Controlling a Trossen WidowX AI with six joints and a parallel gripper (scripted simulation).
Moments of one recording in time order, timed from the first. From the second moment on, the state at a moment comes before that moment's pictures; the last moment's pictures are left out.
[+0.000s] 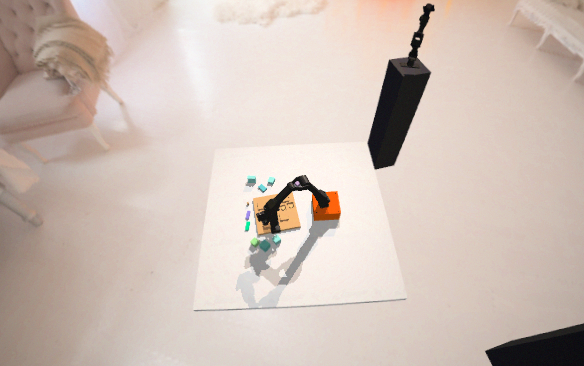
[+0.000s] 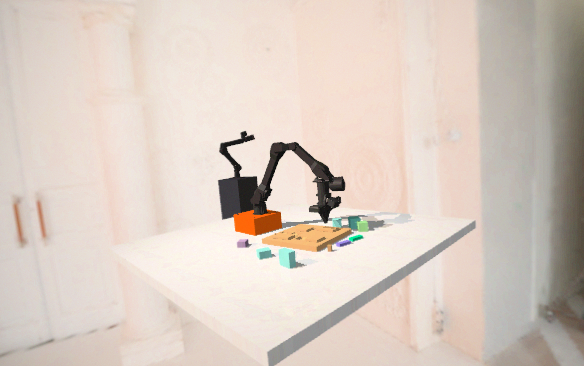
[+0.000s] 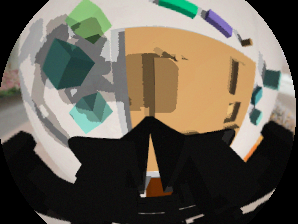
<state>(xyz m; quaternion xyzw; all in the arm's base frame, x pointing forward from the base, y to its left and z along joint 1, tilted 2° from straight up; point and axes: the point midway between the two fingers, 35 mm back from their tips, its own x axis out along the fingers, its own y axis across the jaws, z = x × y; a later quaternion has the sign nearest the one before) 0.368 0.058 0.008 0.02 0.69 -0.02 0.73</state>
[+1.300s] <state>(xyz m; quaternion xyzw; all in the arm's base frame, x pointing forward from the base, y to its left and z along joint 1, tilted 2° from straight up) 0.361 0.038 -0.012 0.02 0.69 -0.02 0.73</state>
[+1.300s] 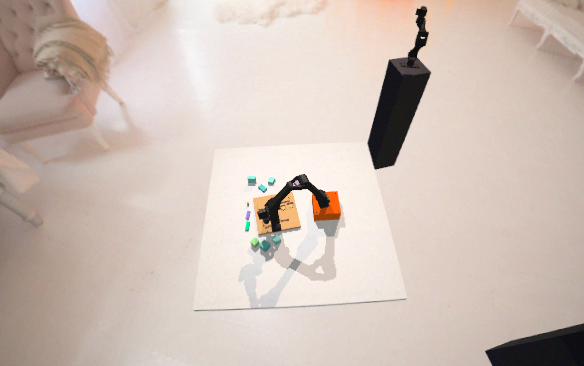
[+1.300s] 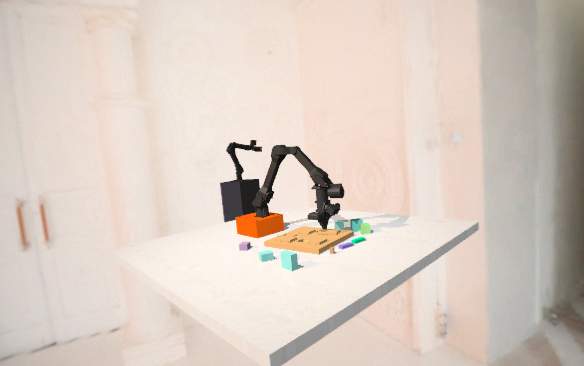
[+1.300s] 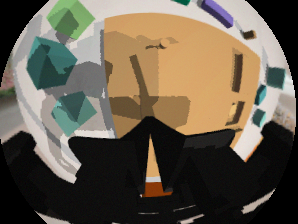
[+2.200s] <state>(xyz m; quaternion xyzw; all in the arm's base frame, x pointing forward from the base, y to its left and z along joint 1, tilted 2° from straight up) 0.360 0.007 -0.012 0.01 0.69 -0.02 0.73</state>
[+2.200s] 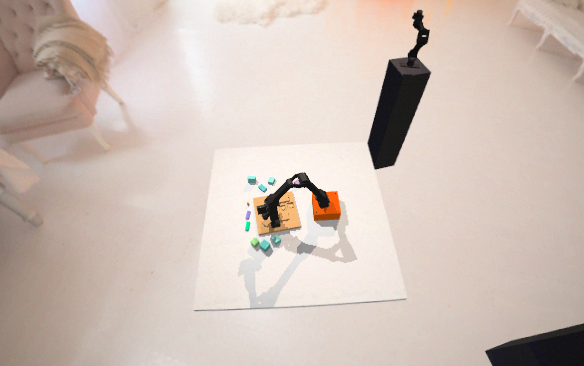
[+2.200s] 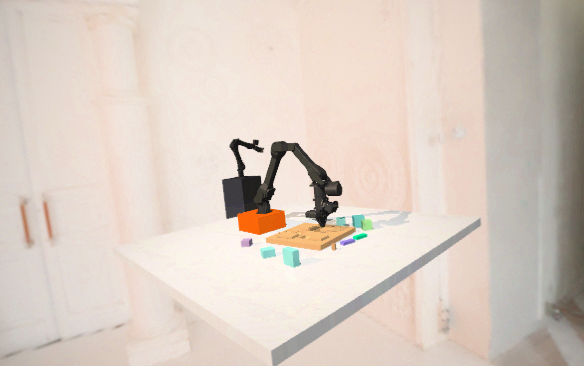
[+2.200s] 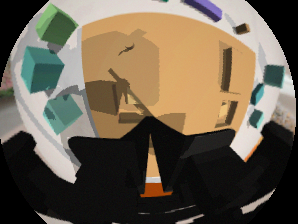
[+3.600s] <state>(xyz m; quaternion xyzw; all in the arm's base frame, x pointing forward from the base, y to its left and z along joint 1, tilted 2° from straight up) 0.379 -0.037 -0.011 0.01 0.69 -0.02 0.73</state>
